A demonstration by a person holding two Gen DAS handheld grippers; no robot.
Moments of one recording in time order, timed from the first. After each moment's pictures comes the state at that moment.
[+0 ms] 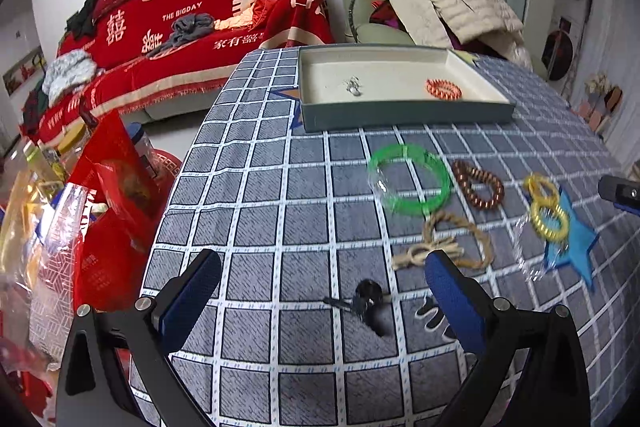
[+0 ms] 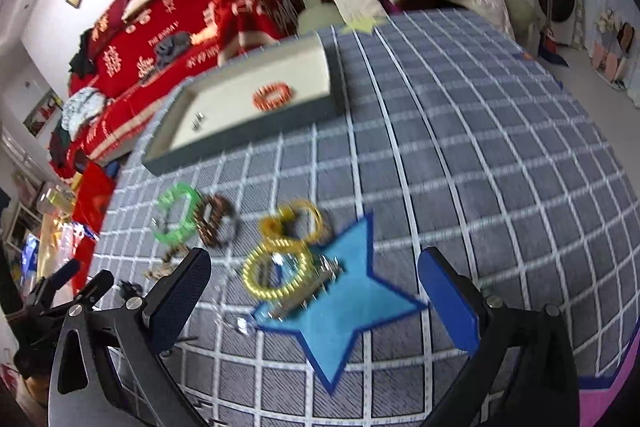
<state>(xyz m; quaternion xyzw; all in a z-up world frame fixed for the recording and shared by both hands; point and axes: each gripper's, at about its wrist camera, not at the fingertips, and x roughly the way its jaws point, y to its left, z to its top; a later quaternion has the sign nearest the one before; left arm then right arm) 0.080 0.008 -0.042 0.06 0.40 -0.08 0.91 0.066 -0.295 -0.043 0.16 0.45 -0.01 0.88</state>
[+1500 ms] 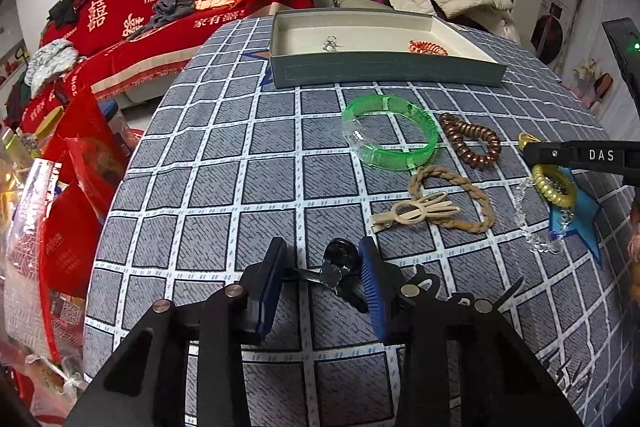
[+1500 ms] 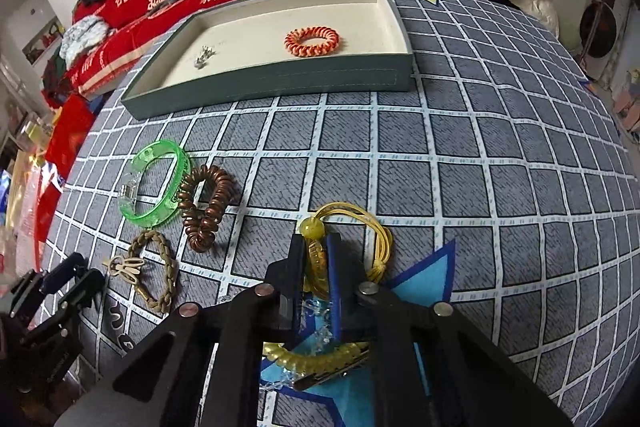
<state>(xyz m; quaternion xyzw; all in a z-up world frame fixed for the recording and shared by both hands) 0.077 -0.003 -0.074 0.05 0.44 -0.11 0.89 0.124 -0.248 -0.072 0.08 0.50 0.03 0.86</state>
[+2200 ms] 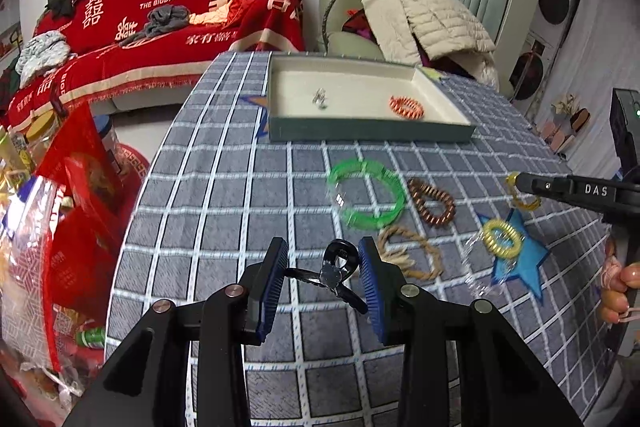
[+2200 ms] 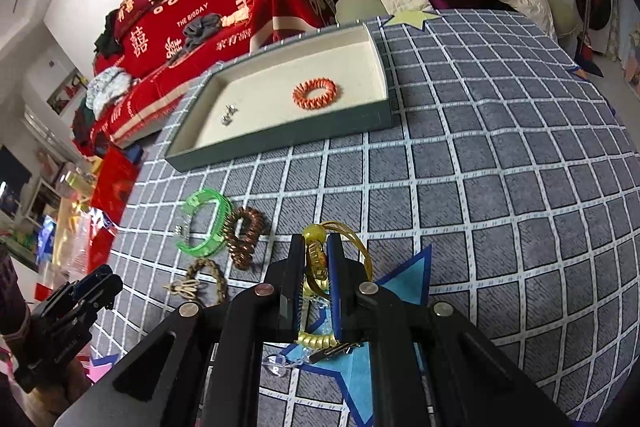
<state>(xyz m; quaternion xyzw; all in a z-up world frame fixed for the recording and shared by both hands) 0.081 0.013 -0.018 -0.01 0.40 -0.15 0.90 0.105 -0.276 -0.026 0.16 0.45 0.06 0.88</state>
